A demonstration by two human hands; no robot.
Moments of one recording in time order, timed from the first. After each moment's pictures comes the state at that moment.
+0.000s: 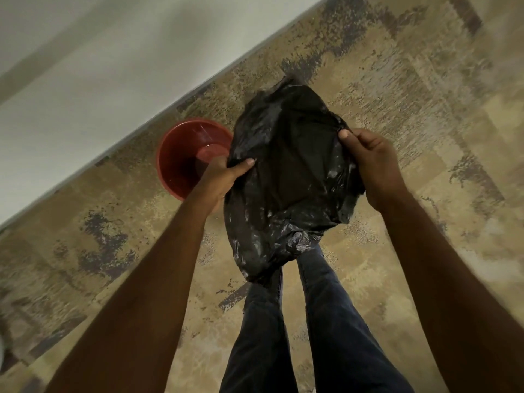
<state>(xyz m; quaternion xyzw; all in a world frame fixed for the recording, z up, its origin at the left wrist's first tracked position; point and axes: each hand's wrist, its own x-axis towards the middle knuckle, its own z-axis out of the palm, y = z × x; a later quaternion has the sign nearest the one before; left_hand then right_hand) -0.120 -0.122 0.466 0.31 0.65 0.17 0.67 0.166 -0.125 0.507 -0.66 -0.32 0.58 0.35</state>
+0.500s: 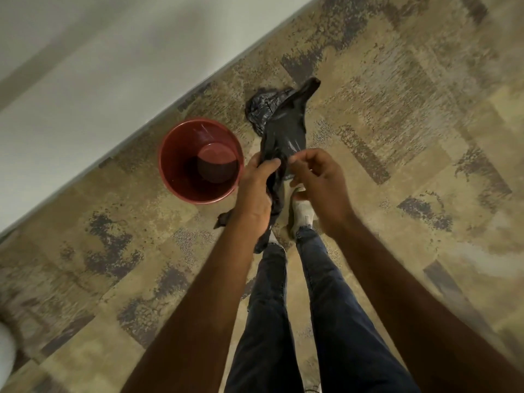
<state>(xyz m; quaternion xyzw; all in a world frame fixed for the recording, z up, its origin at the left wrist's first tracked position) -0.046 -0.151 0.500 0.08 0.59 0.37 0.72 0.081 -0.163 0.509 -0.68 -0.30 0.58 0.33</state>
